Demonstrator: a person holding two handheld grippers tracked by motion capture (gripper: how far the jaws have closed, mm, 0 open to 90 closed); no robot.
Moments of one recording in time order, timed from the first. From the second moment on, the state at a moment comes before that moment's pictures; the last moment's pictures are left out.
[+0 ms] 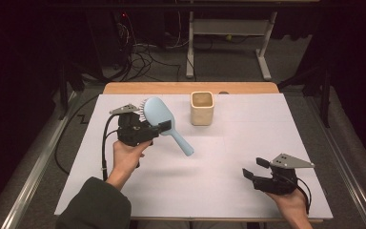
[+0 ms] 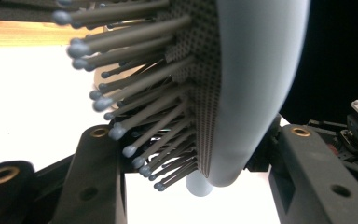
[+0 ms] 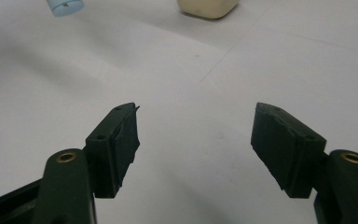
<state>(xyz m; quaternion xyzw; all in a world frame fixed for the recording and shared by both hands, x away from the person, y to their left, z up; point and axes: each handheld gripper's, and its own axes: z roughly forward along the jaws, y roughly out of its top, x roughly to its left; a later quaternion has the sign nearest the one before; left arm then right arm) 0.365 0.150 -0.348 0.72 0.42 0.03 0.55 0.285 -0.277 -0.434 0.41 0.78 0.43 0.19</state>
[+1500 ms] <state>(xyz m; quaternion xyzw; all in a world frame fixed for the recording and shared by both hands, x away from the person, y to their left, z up) 0.395 0.143 -0.319 0.72 0.43 0.05 0.54 0.251 -0.313 -0.462 0.41 0.71 0.52 0.23</state>
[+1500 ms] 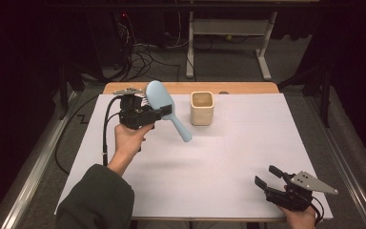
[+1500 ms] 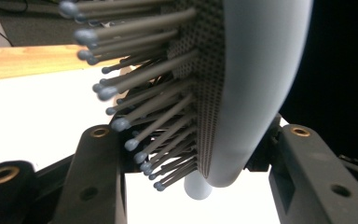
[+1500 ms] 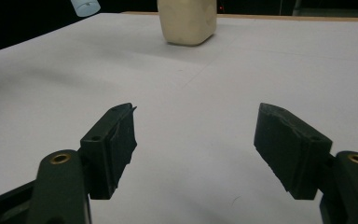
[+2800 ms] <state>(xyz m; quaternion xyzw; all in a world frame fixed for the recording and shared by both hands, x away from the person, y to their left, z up) 0.443 0.099 -0.284 0.74 0.43 0.08 0.52 0.251 -0.311 -0.464 0.41 0.71 0.52 0.23</state>
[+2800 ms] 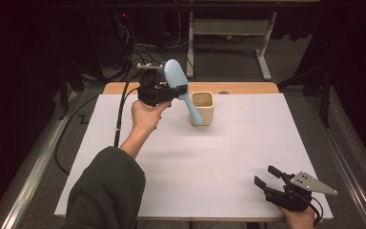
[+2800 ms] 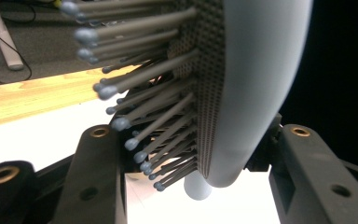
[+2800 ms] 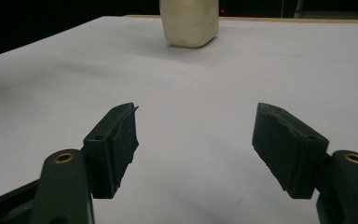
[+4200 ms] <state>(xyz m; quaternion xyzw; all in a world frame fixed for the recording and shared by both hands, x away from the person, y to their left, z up) 0.493 0.078 -0.276 0.72 0.46 0.12 0.50 0.253 -0.313 -0.465 0.41 0.71 0.53 0.22</state>
